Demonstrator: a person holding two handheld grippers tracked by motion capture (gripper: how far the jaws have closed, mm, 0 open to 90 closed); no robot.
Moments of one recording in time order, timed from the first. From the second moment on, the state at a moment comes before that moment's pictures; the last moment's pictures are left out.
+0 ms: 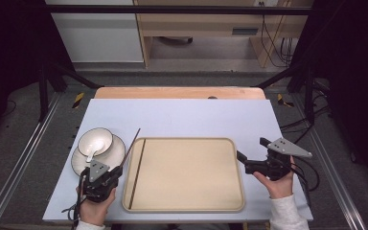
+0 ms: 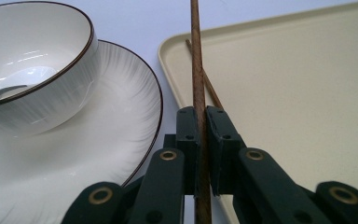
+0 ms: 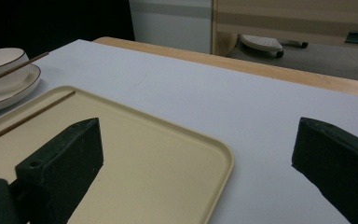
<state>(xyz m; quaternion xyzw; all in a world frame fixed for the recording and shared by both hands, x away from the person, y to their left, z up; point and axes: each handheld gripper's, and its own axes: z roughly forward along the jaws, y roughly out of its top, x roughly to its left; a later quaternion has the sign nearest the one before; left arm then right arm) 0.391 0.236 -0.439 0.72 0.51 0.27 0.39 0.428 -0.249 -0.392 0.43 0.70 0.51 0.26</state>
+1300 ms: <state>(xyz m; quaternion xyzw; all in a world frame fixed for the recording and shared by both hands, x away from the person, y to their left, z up) 0.375 0.161 -0.469 0.66 0.55 0.28 0.42 0.429 -0.245 -0.394 0.42 0.71 0.51 0.26</state>
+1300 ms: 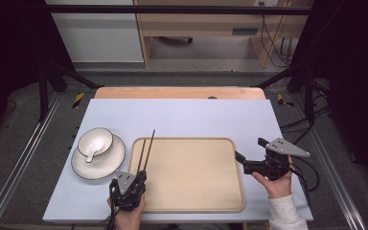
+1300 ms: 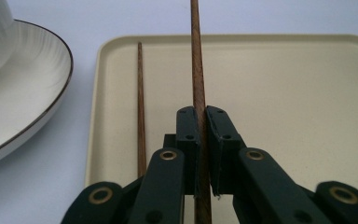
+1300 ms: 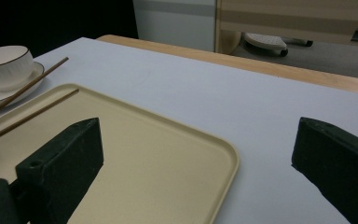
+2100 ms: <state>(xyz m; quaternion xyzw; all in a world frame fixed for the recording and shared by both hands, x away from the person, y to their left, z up) 0.382 0.160 -0.486 0.68 0.57 0.26 0.38 0.431 -0.244 -0.396 0.43 0.71 0.50 0.26</state>
